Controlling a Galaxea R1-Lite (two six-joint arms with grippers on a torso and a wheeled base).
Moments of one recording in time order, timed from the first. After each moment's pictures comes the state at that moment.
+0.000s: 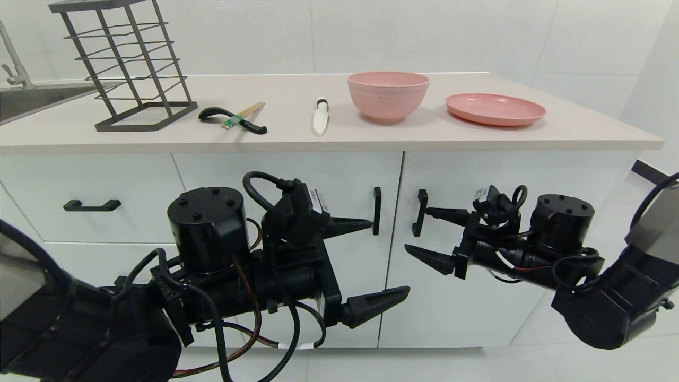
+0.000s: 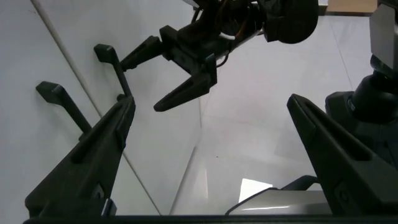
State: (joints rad) left arm -0.74 1.80 -0.63 -1.10 -0.54 0.14; right arm 0.32 2.08 -0.54 -1.39 0.67 -0.16
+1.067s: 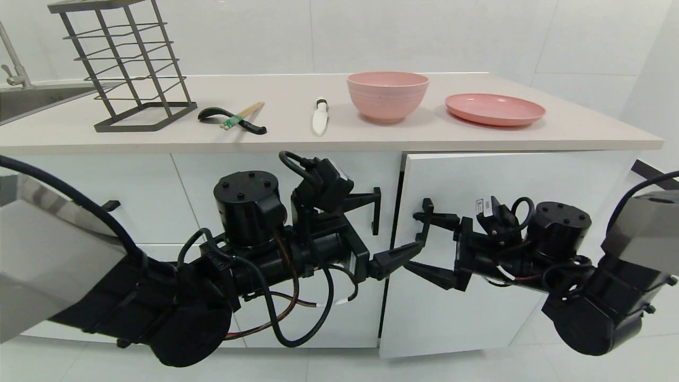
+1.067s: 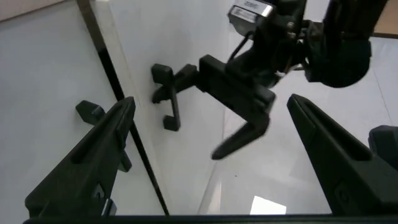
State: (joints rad) left arm -0.74 1.93 -0.81 -1.12 -0.43 0.09; right arm 0.34 2.15 -0.50 -1.55 0.90 -0.16
